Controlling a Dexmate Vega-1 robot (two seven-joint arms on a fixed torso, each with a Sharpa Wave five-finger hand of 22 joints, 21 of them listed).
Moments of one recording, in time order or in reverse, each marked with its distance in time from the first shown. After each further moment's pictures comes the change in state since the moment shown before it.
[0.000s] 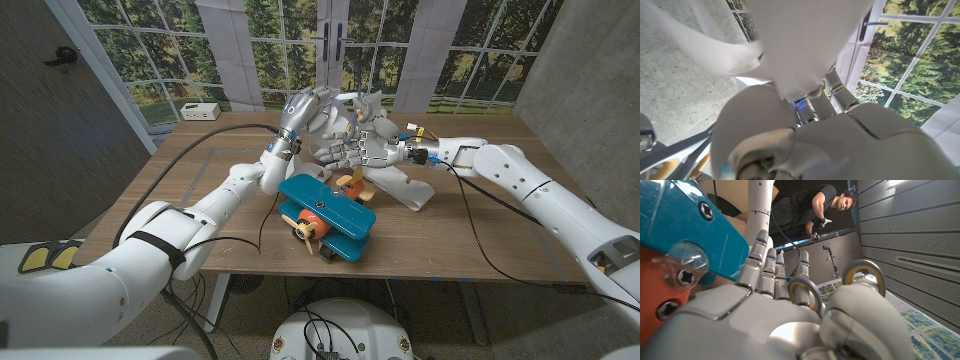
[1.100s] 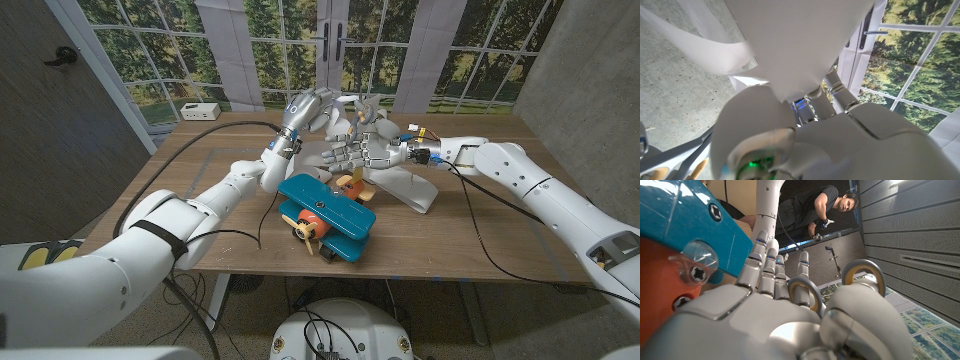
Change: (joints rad) left arm -0.053 -0.007 0.053 0.078 -0.013 0.007 0.000; left_hand -0.004 0.004 0.000 0.000 0.000 0.018 -0.007 -0.015 -0.004 -0.002 0.002 -0.015 -0.003 0.000 0.000 0.000 -0.014 -0.008 0.000 0.008 -0.009; right arm 0.025 -0.001 -0.012 0.042 -0.016 -0.024 0.038; right_hand -0.004 0.004 0.000 -0.017 0.000 -0.004 -0.004 0.006 -0.002 -0.006 -0.002 0.000 0.000 0.000 0.000 0.000 0.000 -0.003 -0.004 0.000 0.000
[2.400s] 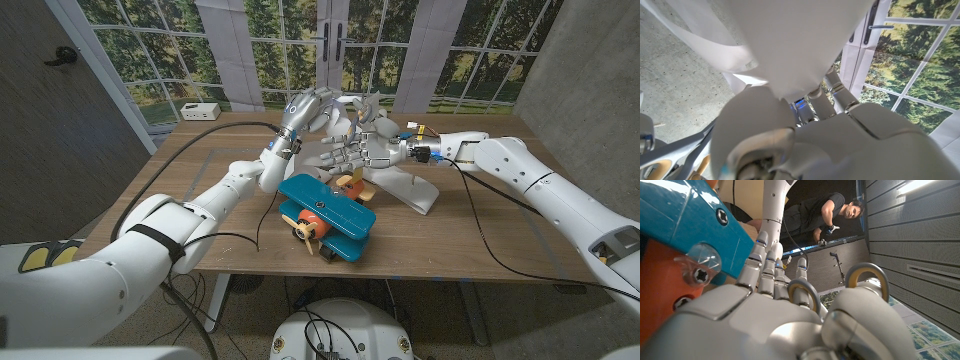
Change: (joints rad) left arm 0.022 0.014 -0.019 -0.044 0.017 -0.025 0.000; left_hand -0.012 0.001 0.003 -0.003 0.000 0.011 0.000 -0.022 -0.014 0.000 0.000 -0.007 0.008 0.000 0.000 0.016 -0.014 -0.004 0.004 0.013 -0.014; right arm 0.027 -0.015 -0.024 -0.017 -0.041 0.002 0.028; right_hand -0.062 -0.028 0.000 -0.019 -0.002 -0.125 -0.014 -0.012 -0.058 -0.086 0.000 0.000 -0.005 -0.048 0.002 0.000 0.000 -0.022 0.004 0.000 0.005
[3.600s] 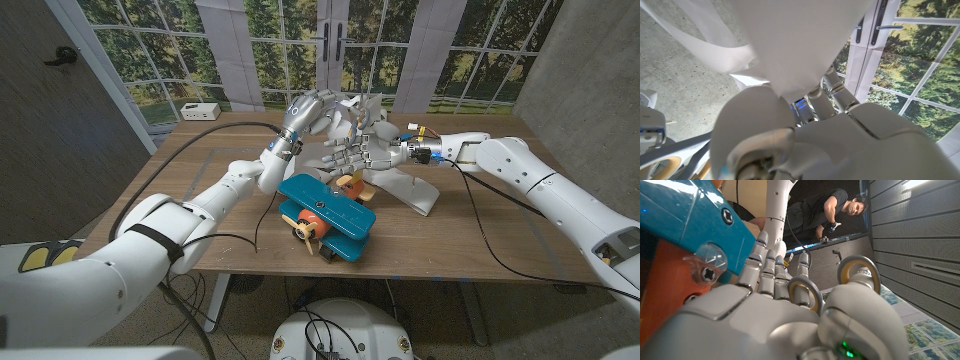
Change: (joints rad) left arm 0.000 0.011 0.016 -0.009 0.019 -0.016 0.000; left_hand -0.004 -0.004 0.003 -0.003 0.000 0.018 -0.011 -0.012 -0.005 0.004 -0.004 -0.008 0.000 -0.005 0.002 0.015 -0.005 -0.012 0.002 0.008 -0.009; right arm -0.009 -0.014 0.004 -0.018 0.004 -0.014 -0.024; right_hand 0.125 0.066 0.102 -0.108 -0.053 0.114 0.013 0.012 0.049 0.087 0.000 0.000 0.003 0.030 0.000 0.000 0.000 0.000 0.000 0.000 -0.003
